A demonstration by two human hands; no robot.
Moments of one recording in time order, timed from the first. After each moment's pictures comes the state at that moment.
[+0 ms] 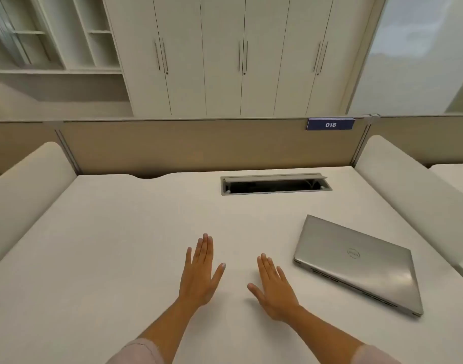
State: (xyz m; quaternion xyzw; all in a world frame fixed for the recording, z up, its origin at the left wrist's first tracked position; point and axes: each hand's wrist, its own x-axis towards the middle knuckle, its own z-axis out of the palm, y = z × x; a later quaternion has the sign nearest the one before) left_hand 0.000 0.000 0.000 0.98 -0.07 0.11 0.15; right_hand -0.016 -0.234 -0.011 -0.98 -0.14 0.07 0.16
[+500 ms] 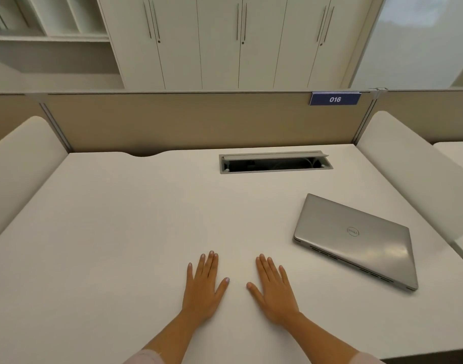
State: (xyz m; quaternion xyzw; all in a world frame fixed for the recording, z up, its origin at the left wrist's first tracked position) left_hand -0.060 -0.008 -0.054 0.99 -0.05 -0.03 0.12; right_hand -0.060 -0.229 -0.049 -0.98 -0.12 0.07 0.12
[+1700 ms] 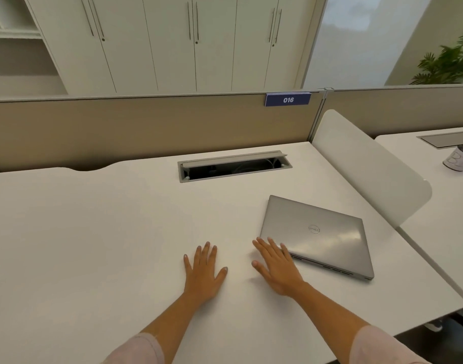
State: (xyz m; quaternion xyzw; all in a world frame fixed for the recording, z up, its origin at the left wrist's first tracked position) left_hand 0.017 -0.087 -0.032 0.98 -0.10 -0.12 0.16; right_hand -0.005 -0.323 -0.005 -0.99 -0.09 0.06 0.14
